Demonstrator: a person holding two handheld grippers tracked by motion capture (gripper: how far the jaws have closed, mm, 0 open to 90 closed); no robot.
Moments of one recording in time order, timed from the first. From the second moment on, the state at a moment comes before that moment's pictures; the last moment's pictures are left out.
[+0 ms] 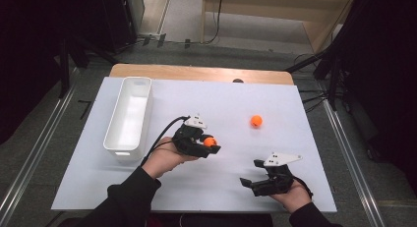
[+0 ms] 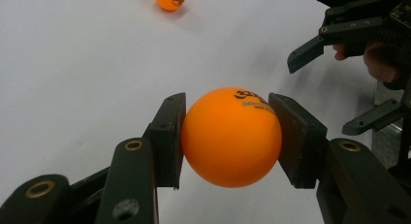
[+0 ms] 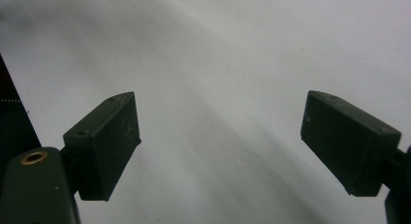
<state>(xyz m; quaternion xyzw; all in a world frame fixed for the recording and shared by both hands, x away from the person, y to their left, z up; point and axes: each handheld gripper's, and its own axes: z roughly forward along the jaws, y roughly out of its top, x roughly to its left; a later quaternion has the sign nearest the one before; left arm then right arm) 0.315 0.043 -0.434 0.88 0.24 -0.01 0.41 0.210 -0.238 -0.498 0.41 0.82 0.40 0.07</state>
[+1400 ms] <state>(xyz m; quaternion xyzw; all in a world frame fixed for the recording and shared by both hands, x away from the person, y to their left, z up) 0.316 0.068 -0.401 0.90 0.20 -0.01 0.39 0.210 -0.239 -0.498 0.40 0.82 0.40 0.08</state>
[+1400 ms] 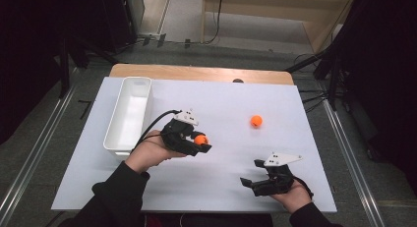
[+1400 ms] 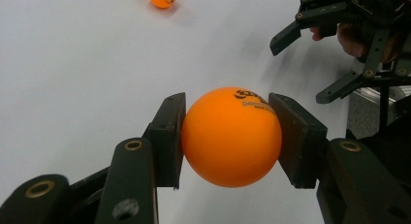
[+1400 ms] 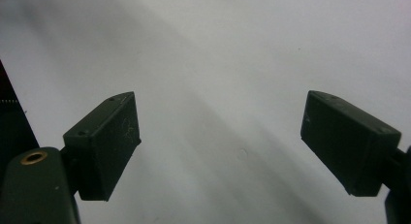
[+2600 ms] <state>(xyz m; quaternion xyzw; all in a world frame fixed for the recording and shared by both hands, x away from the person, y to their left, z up) 0.328 0.105 -0.384 0.89 0.24 0.02 0.38 0.210 -0.237 -0.499 0.40 0.82 0.40 0.07</state>
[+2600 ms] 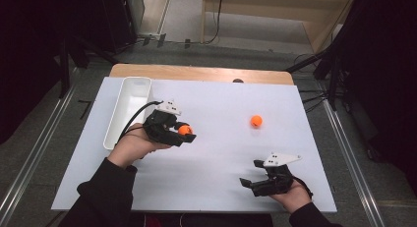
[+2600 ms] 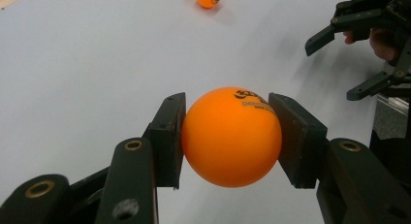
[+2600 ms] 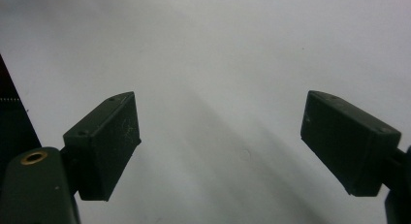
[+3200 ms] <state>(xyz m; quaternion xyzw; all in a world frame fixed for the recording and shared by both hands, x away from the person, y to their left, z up) 0.337 0.117 -0.377 0.87 0.31 0.06 0.38 0.210 -0.237 -0.499 0.40 0.82 0.40 0.07</state>
